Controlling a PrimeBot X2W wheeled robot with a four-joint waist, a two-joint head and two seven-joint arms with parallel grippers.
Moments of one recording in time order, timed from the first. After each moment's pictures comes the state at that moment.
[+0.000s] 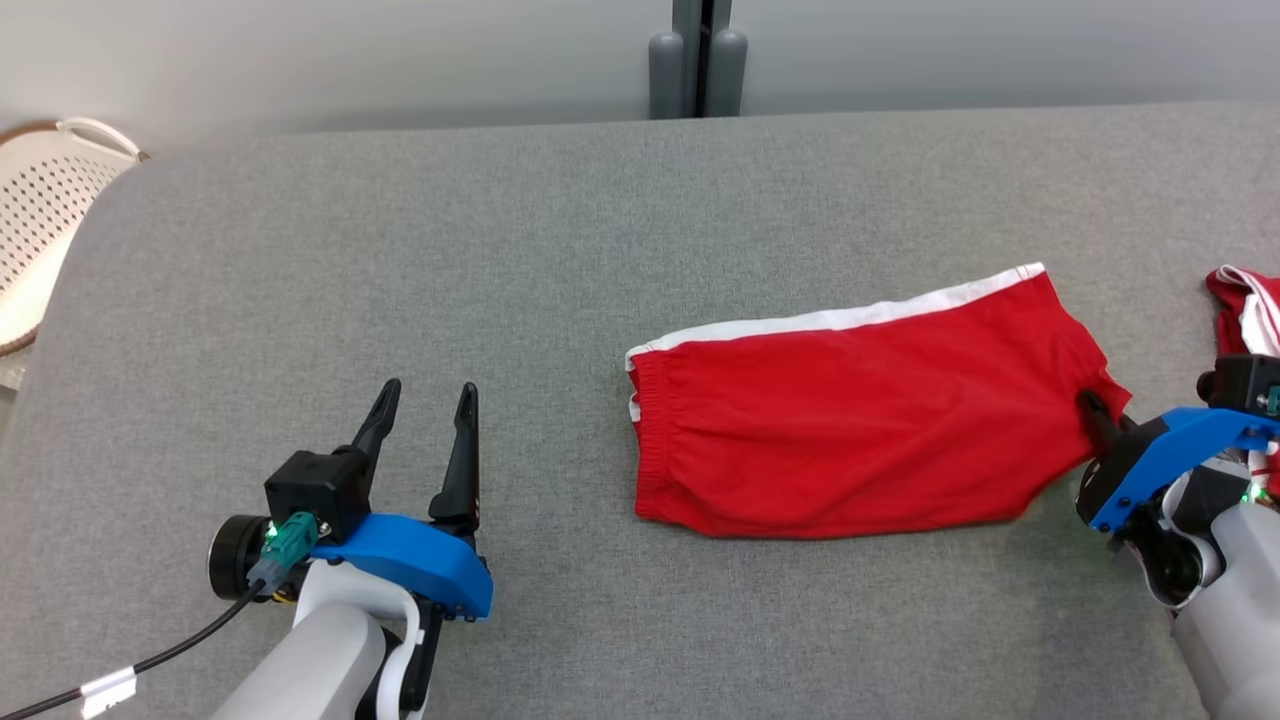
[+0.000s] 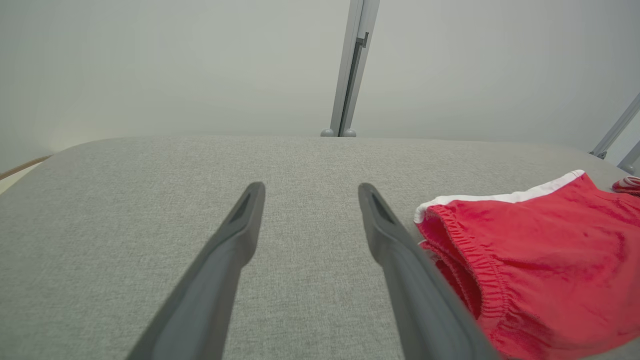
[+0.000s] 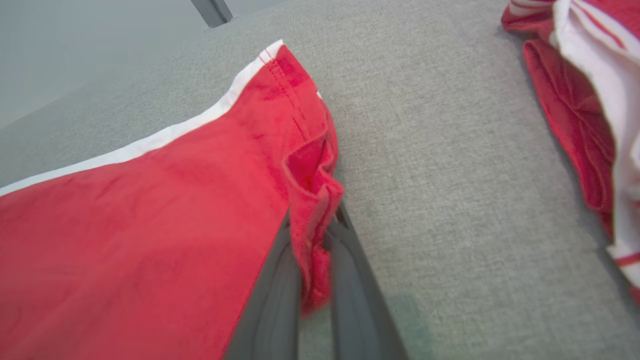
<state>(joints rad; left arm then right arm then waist) -0.37 0.35 -0.66 0.32 -0.70 0.22 -0.26 -0.63 -0.34 0.22 1.00 0.71 0.13 0.01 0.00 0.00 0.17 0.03</state>
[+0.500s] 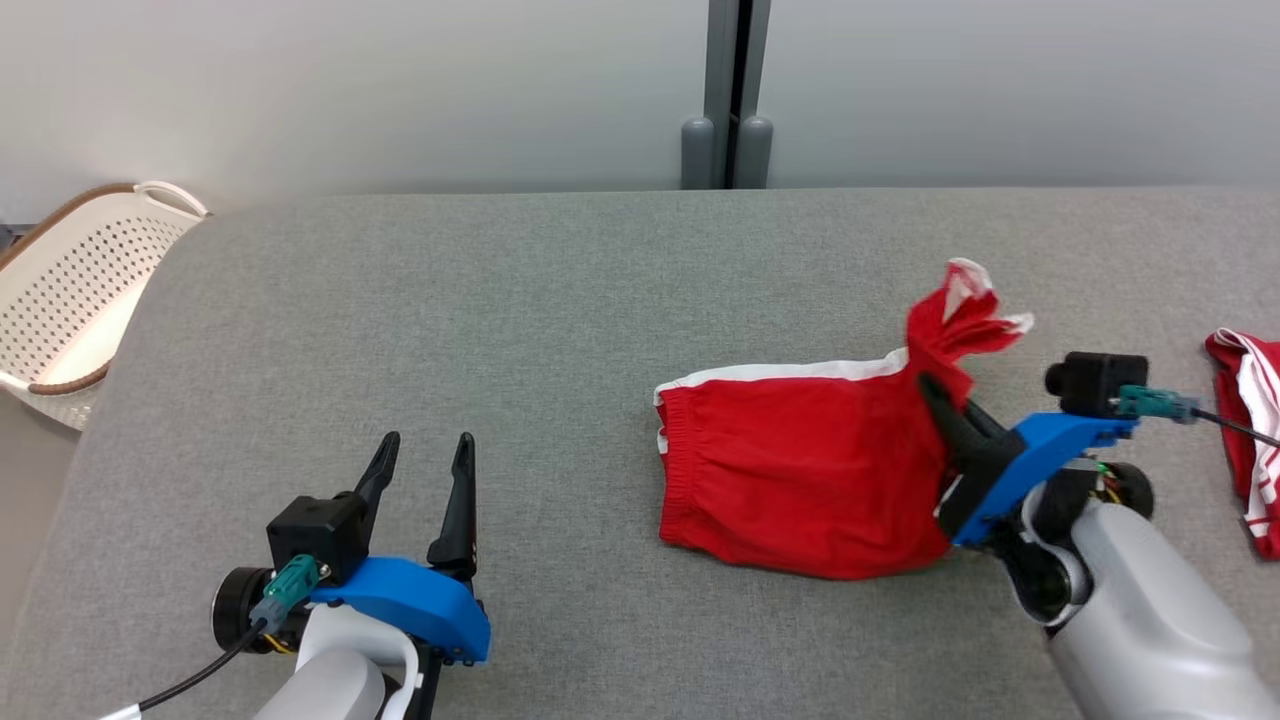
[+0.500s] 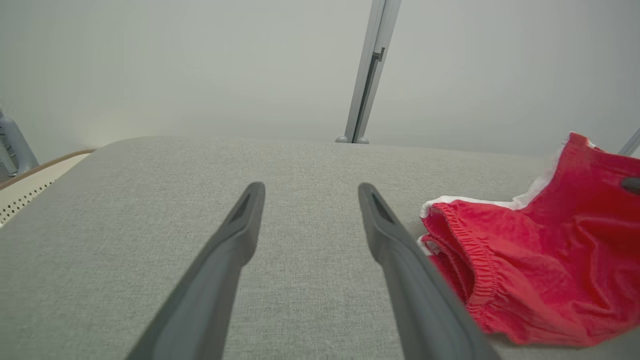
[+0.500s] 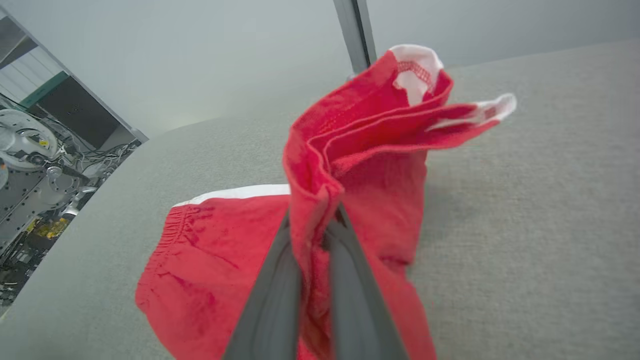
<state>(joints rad) -0.30 0.35 -0.66 0.32 -0.72 0.22 -0.26 -0.56 -0.24 0.34 0.74 0.73 0.13 -0.01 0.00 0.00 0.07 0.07</state>
